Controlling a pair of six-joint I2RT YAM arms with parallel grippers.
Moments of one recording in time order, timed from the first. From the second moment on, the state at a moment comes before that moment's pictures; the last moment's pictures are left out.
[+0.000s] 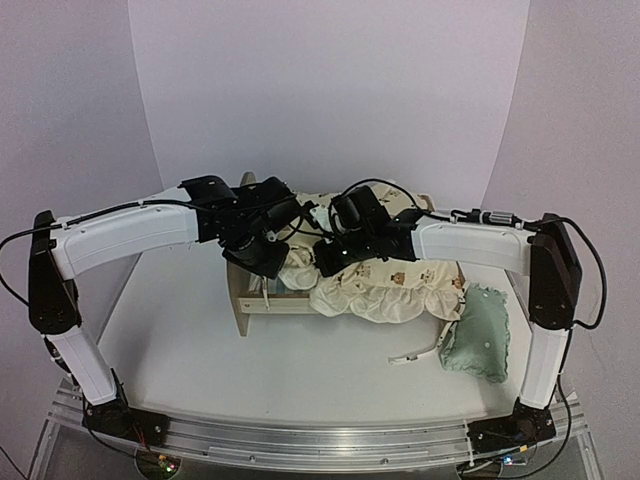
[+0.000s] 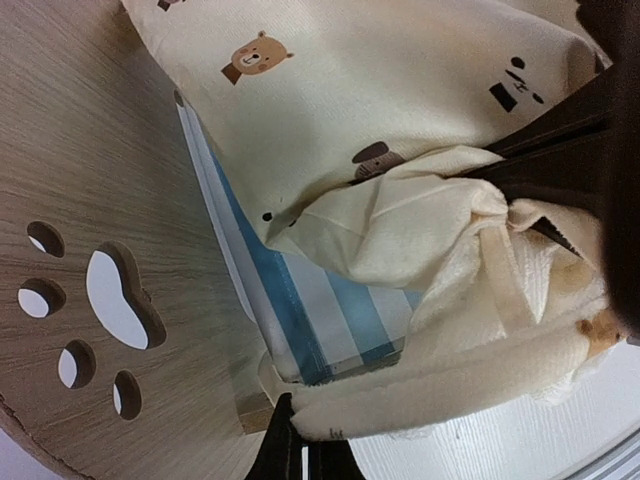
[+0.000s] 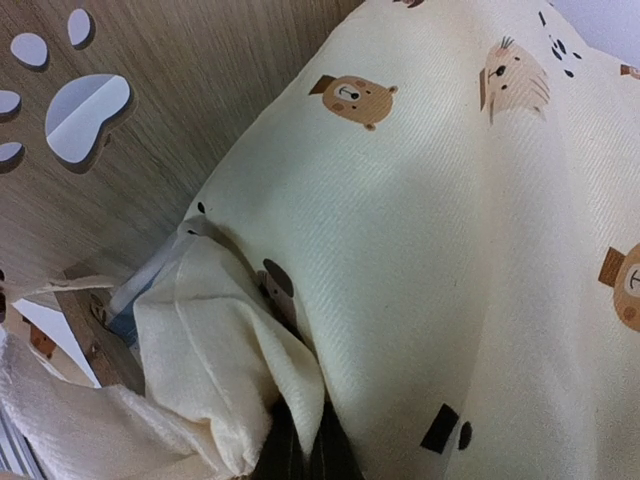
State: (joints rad) left arm -1.00 1.72 1.63 -1.03 -0.40 -0.47; right arm 0.85 1.94 1.55 -0.33 -0.04 0.10
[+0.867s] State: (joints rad) left arm -0.99 1.55 1.39 -1.04 -0.29 -0.65; right arm 0.85 2.00 1.63 -0.37 -0.09 0.14
